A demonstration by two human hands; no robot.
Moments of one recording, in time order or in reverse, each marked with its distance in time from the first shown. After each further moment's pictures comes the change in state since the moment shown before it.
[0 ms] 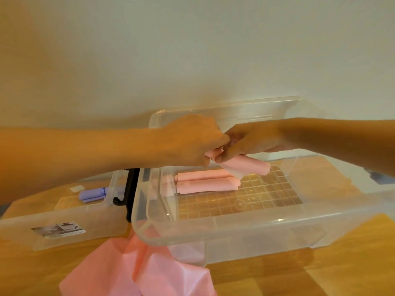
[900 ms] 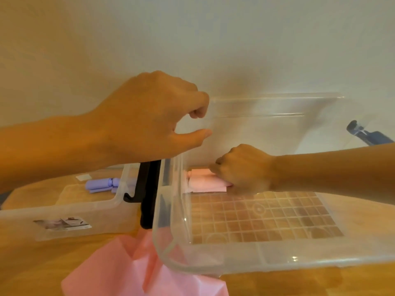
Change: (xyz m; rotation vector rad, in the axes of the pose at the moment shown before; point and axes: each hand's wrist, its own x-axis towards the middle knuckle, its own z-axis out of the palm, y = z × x) left_hand -0.086 -0.042 -0.003 -0.191 0.540 -0.117; right_hand 0.056 -0.006 0.076 -1.097 0.166 -0.327
